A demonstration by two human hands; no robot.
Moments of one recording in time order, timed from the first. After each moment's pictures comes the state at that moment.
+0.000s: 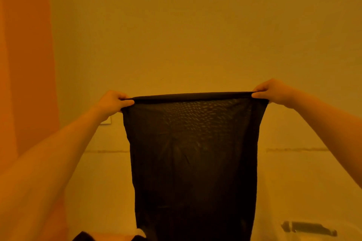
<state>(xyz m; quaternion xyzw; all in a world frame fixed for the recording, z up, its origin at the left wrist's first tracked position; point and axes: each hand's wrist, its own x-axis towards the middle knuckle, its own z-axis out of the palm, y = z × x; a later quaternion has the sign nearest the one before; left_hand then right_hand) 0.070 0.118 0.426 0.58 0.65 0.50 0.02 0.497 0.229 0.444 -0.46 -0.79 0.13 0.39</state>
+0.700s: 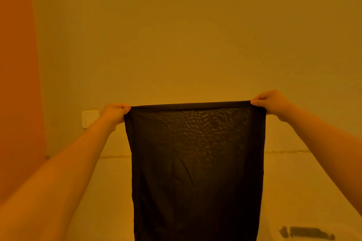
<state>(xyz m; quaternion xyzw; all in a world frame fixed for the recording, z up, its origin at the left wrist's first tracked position) 0.069 0.183 0.400 0.43 0.58 0.66 0.18 0.497 0.258 0.416 -0.47 -0.69 0.22 0.50</state>
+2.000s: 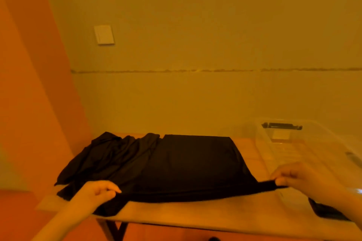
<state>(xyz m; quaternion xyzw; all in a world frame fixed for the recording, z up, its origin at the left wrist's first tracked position) 0.076 -0.150 0.040 0.53 0.71 0.35 0.30 0.560 -0.018 0.113 -0.50 -0.80 0.32 0.12</state>
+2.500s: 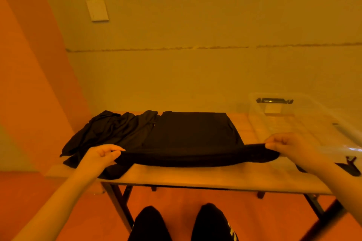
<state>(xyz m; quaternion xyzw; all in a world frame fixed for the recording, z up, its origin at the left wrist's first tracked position) 0.115 -0.165 0.046 0.47 0.67 0.50 0.28 0.561 -0.041 0.075 -0.54 -0.72 0.34 0.29</state>
